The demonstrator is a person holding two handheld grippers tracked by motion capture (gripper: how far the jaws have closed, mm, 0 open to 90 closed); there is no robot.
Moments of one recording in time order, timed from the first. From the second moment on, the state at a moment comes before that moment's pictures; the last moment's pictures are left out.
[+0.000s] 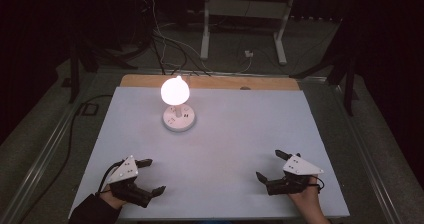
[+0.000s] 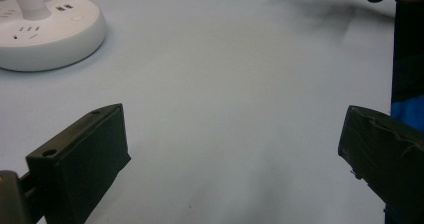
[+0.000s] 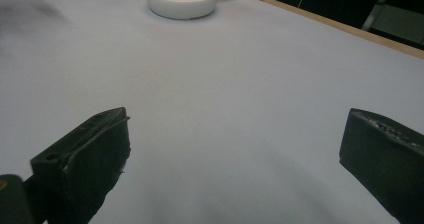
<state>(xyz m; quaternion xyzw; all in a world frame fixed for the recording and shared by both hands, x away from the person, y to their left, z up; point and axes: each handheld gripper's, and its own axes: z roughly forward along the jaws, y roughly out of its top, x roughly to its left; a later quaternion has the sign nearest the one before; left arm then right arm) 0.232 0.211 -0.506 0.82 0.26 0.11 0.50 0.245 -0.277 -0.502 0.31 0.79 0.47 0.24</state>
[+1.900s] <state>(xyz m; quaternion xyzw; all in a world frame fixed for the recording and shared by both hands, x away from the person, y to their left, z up) 0.255 0.194 -0.466 0.81 0.27 0.13 0.50 0.242 -0.276 -0.495 0.32 0.77 0.50 0.24</state>
